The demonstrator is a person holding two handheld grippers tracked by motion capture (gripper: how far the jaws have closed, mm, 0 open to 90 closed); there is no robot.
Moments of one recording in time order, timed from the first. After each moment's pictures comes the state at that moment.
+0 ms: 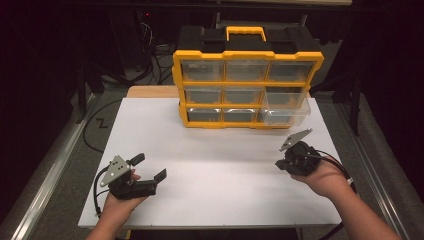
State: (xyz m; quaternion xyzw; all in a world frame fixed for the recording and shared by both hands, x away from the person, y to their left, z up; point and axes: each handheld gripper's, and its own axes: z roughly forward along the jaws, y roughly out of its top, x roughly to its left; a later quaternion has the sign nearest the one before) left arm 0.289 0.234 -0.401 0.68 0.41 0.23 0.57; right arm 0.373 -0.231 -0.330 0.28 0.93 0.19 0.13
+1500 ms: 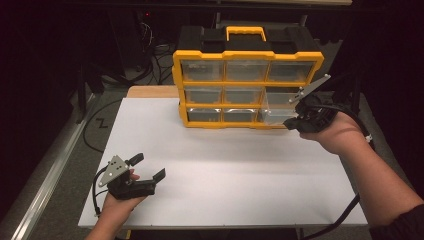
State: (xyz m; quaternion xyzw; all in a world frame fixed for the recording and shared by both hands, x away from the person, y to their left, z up) left arm 0.288 0.237 -0.400 0.67 0.41 0.23 0.57; right arm 0.416 -0.226 -0.220 0.29 0.92 0.20 0.17
